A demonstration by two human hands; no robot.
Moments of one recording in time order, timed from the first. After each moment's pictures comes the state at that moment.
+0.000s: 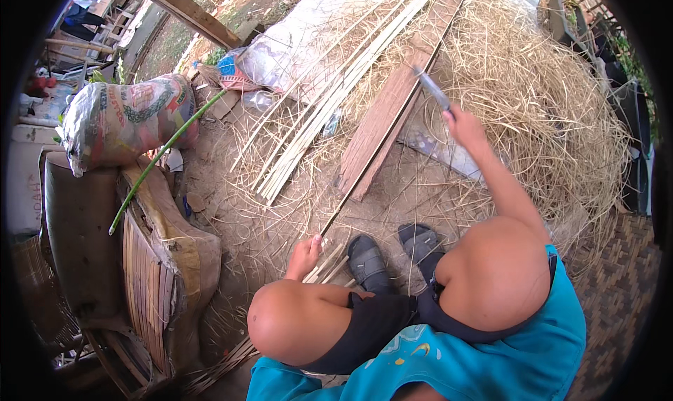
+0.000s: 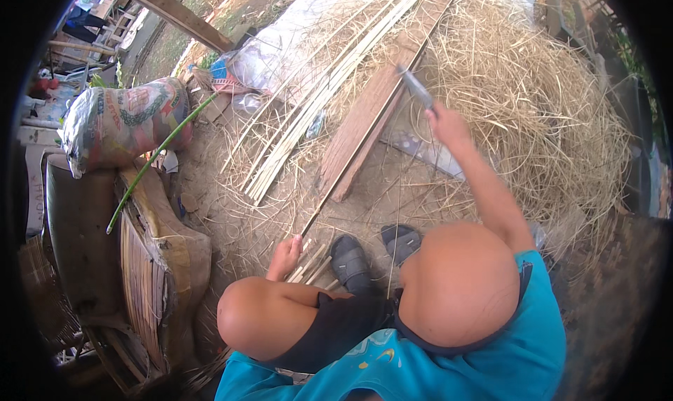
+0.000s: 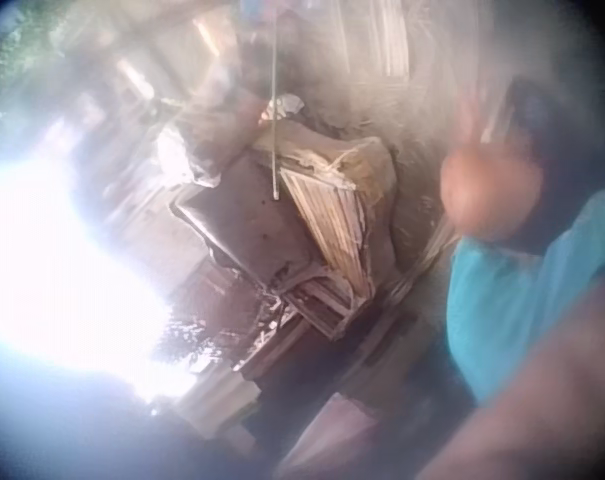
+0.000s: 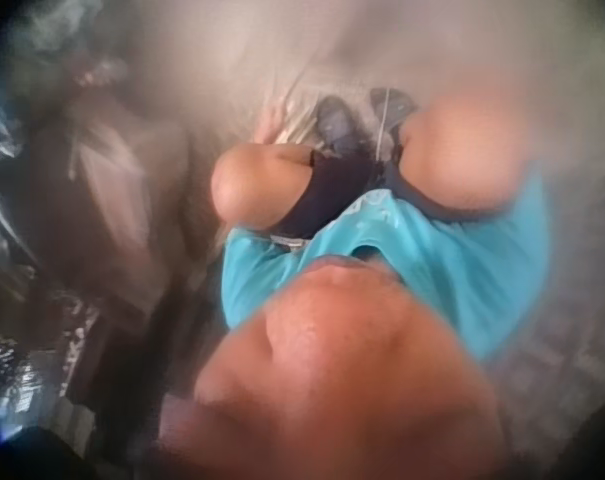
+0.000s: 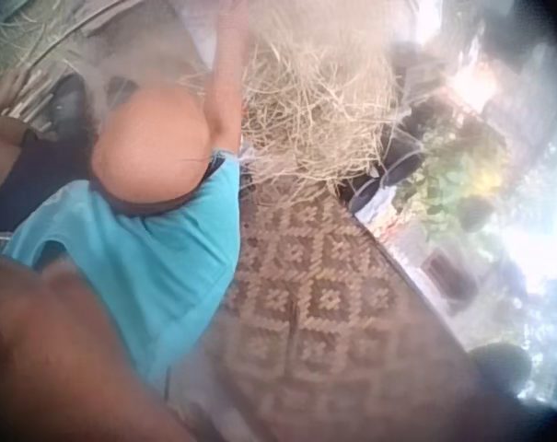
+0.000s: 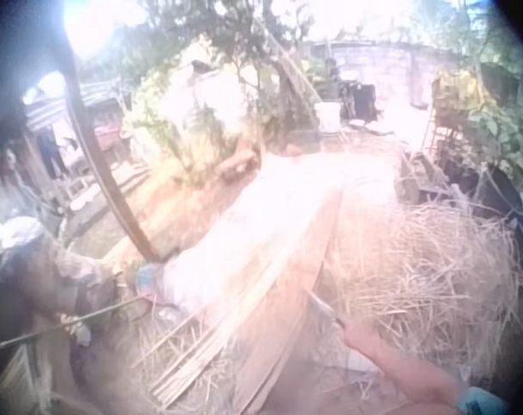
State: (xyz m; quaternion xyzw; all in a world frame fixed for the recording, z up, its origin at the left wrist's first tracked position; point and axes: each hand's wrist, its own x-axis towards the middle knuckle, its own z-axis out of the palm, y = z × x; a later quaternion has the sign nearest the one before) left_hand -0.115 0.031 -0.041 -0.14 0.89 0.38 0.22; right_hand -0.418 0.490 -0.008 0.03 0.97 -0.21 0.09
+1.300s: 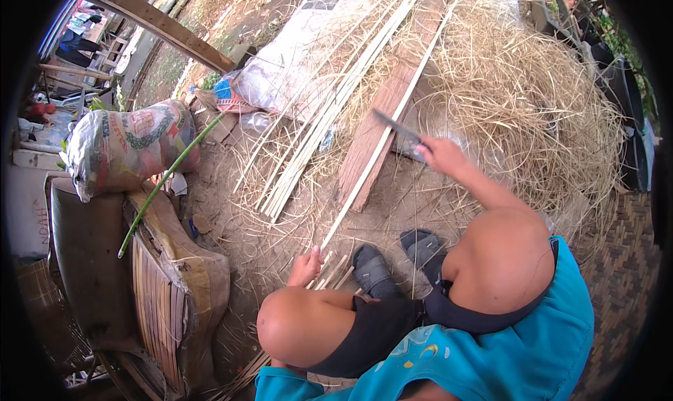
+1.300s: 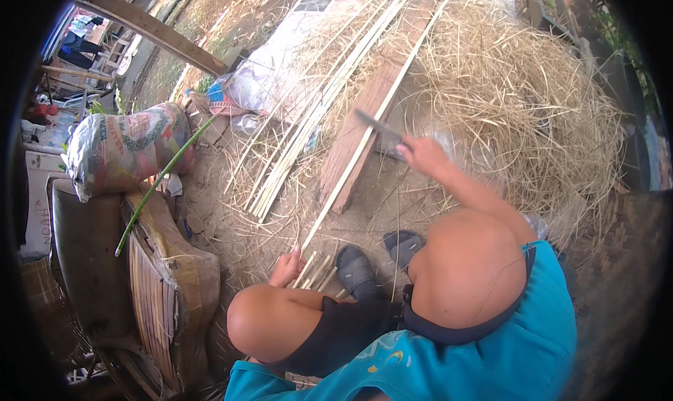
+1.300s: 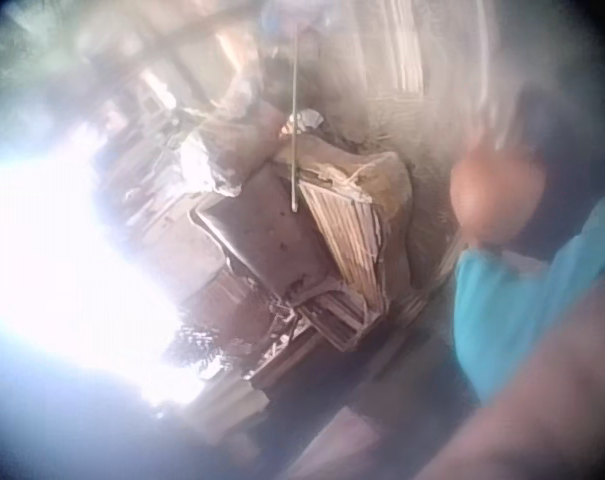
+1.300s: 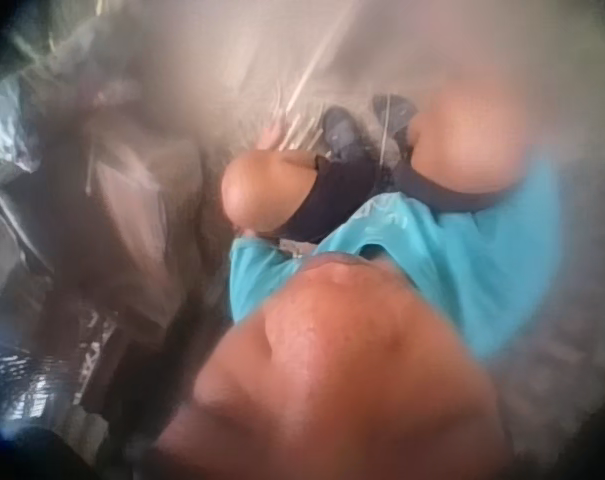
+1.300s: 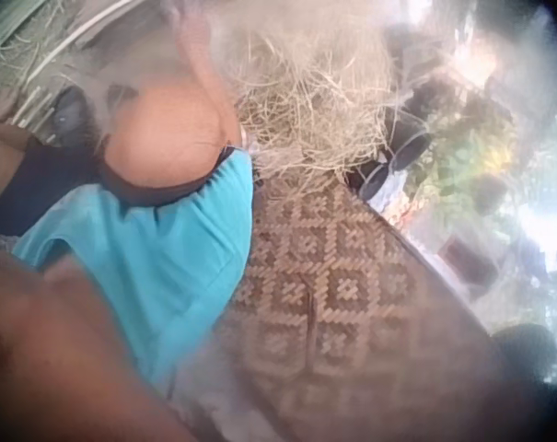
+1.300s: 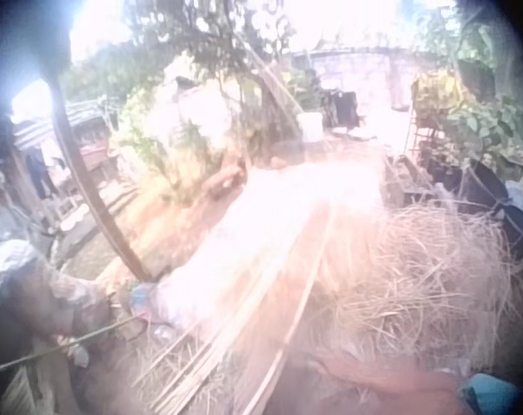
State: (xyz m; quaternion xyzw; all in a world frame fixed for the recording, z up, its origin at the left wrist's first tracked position) left_hand -0.101 0.003 -0.037 -0.23 0.82 0.45 0.28; right_hand -0.372 0.457 -0.030 -0.15 0.94 -0.28 0.10
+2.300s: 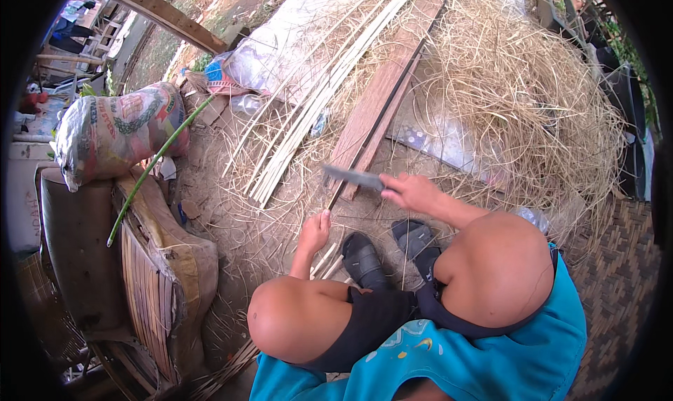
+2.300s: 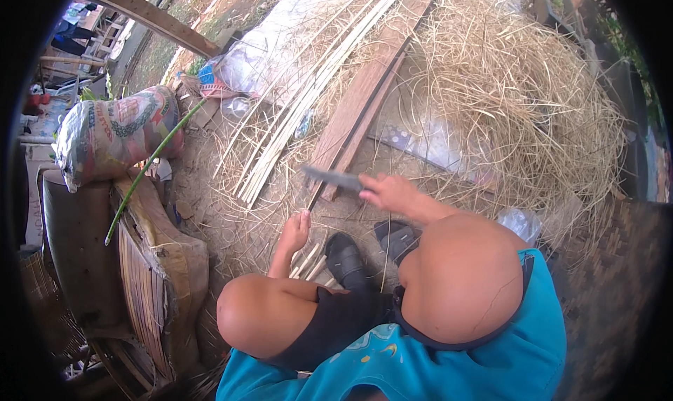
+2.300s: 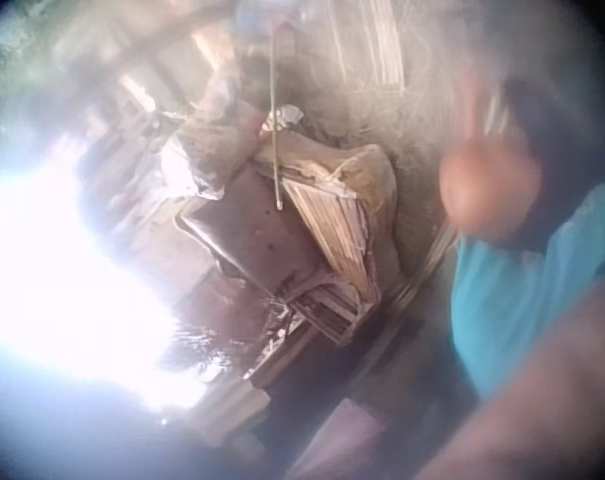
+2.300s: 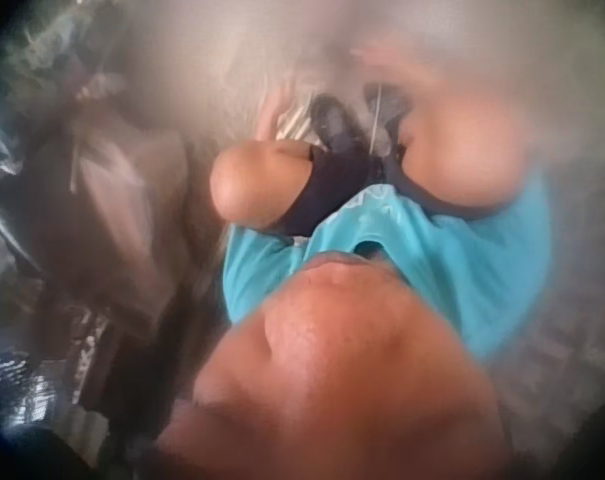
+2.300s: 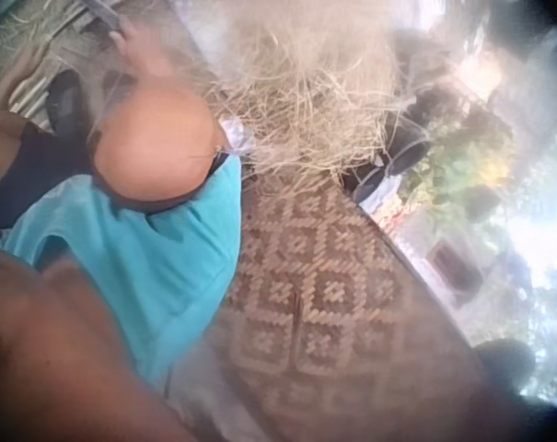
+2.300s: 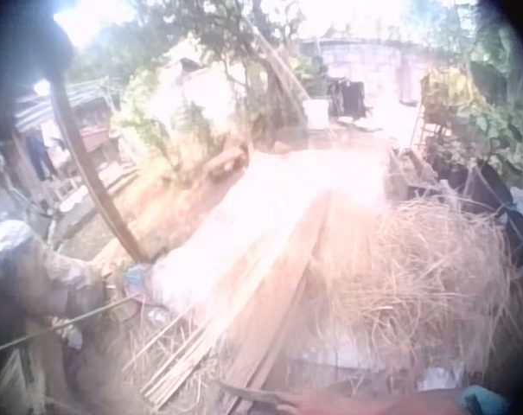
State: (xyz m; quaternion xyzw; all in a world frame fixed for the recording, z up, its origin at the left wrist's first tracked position) left_hand -0.171 0.076 -0.051 -0.08 0.91 0.37 0.16; right_hand -0.315 0.431 -0.033 -0.18 0.93 -0.29 0.12
